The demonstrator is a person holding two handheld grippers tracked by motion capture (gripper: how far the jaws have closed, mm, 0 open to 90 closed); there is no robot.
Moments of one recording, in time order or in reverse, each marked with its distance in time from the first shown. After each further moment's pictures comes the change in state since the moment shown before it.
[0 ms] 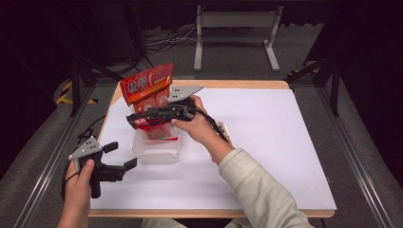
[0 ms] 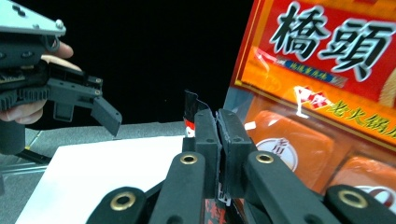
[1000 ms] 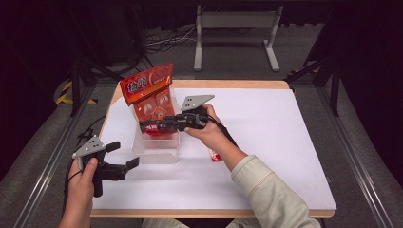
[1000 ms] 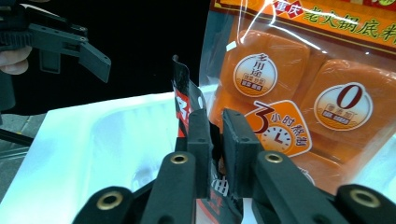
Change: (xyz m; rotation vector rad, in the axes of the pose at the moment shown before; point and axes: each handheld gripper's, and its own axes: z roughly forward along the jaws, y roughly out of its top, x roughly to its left) left arm 0.000 0.001 0.007 0.009 -0.001 0.006; right arm 0.000 -0.036 -0.027 0.101 -0.053 0.065
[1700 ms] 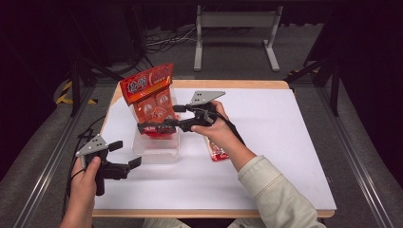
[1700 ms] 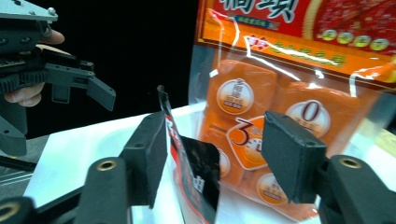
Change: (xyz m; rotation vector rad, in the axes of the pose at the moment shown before) left arm 0.000 0.003 0.006 0.010 -0.016 0.004; right arm -0.002 0.009 -0.027 -0.070 -0.044 0.038
